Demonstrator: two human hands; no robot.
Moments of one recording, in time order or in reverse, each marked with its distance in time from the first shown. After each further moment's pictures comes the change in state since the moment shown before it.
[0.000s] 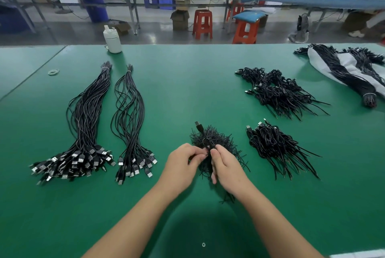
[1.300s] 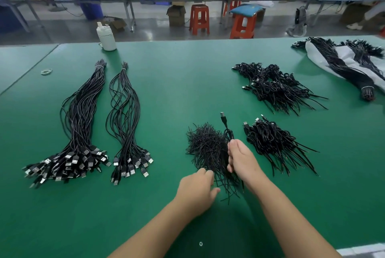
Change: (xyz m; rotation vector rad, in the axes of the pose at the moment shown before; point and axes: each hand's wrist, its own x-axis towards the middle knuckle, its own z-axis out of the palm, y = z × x) left_hand -0.023 -0.025 0.076 0.559 -0.410 -0.013; right_hand 0.015 0.024 -0.037 0.118 0.156 0.266
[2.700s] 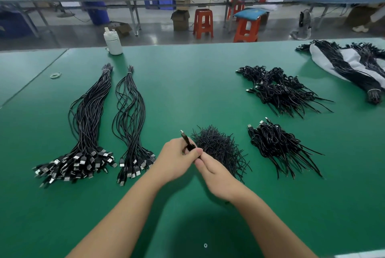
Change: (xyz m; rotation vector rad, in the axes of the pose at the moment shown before) left_hand 0.001 -0.035 -0.107 -0.552 0.211 -0.092; right_hand -0.030 -0.019 0.056 -0.127 -0.439 -0.364
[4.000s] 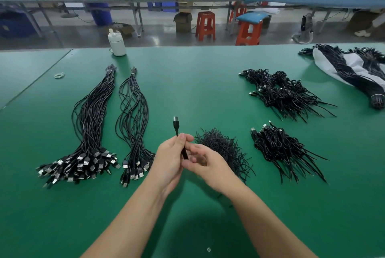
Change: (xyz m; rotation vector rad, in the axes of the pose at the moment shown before) left_hand -0.010 0.007 0.000 -1.147 0.146 -0.212; right_hand 0.015 -0.030 0.004 0.133 0.079 0.128
